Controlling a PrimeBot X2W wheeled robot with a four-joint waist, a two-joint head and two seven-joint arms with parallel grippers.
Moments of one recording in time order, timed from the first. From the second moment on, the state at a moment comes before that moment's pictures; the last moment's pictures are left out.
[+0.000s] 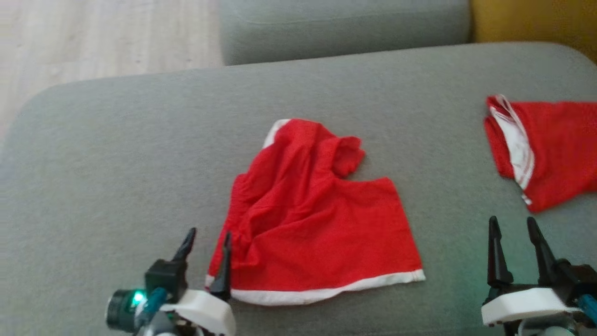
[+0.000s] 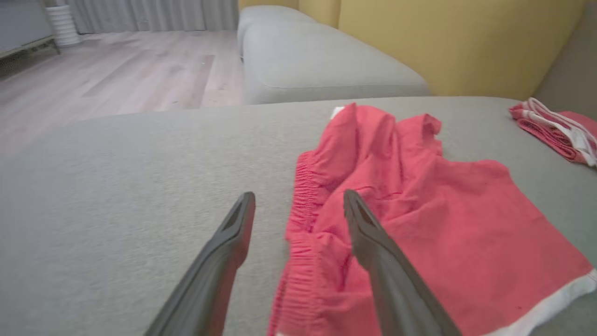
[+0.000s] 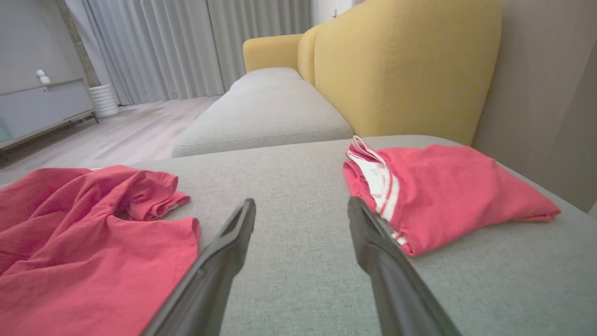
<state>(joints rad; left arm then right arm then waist) -0.06 0.33 -0.69 0.12 -0.49 0.39 -0.25 0.08 -0.04 -0.11 0.24 0.09 0.12 -0.25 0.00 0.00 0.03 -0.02</state>
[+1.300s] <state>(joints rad) 0.10 0.20 -0.41 0.27 -0.27 0.08 -0.11 0.12 -0.04 0.08 0.31 0.14 0.12 0.05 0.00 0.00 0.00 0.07</state>
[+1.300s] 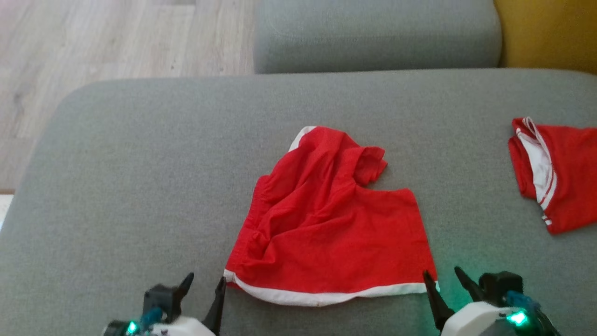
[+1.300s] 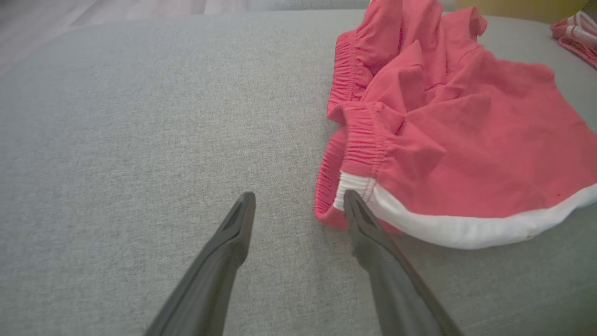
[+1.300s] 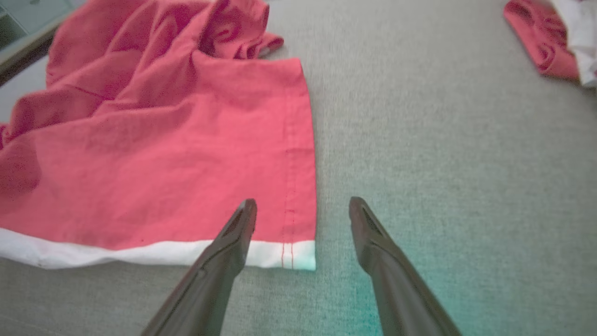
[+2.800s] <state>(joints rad) -0.01 0.28 -0.50 0.18 -0.41 -0.07 0.13 0.11 -0.04 0.11 0.20 0.34 0.12 0.31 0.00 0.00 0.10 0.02</state>
